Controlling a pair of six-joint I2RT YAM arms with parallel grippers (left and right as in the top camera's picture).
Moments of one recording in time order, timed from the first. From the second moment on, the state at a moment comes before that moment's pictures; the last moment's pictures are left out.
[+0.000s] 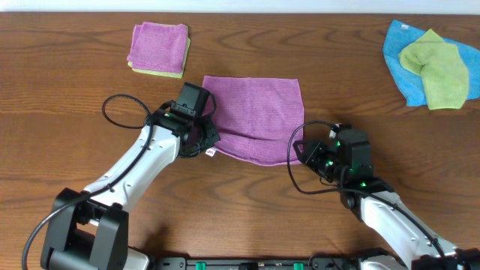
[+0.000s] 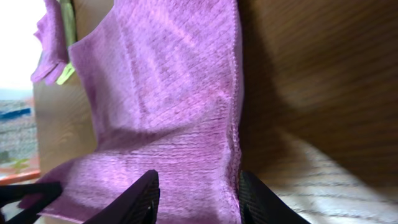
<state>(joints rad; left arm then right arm) -0.39 1.61 1.04 -0.67 0.15 -0.80 0.20 1.29 0.40 0.12 -0.36 0.89</state>
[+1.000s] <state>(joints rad) -0.42 1.61 1.04 -0.68 0.12 -0.80 0.19 1.25 0.40 -0.19 -0.34 1.08</state>
